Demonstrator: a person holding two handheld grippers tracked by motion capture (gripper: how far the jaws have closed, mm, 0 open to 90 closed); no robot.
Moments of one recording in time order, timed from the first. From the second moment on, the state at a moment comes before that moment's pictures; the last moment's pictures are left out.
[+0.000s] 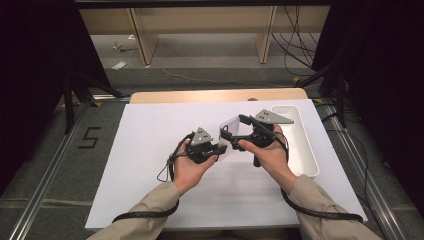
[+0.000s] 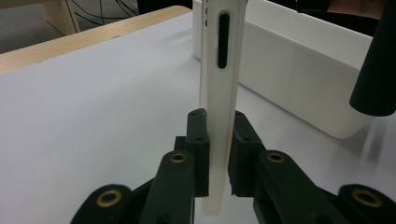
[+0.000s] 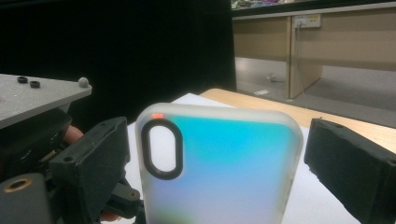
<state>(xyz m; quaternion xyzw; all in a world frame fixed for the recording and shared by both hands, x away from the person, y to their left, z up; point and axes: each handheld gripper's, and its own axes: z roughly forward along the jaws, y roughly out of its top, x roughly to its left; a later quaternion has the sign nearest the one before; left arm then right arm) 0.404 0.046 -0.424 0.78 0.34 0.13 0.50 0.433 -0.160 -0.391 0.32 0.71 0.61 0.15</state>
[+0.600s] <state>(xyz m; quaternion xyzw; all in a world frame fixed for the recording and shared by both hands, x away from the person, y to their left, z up) 0.404 0.046 -0.424 0.78 0.34 0.14 0.51 0.431 -0.159 -0.393 0.33 0.70 0.61 0.15</state>
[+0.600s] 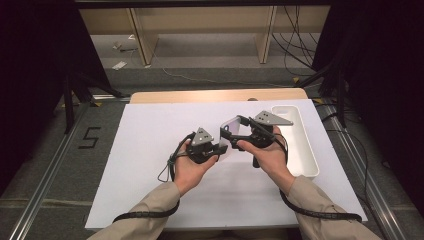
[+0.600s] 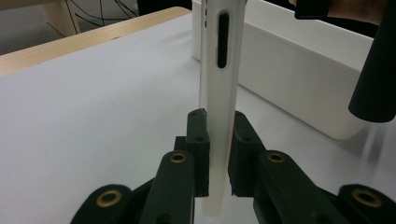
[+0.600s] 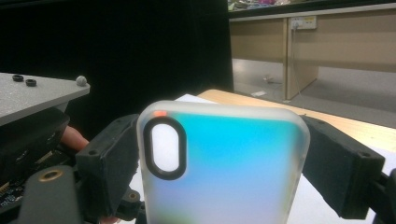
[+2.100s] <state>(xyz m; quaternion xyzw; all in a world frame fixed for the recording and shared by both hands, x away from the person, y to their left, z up) 0.407 0.047 -0.420 0.80 0.28 0.15 0.51 0.430 -0.170 -0.382 0.33 0.69 0.62 0.18</state>
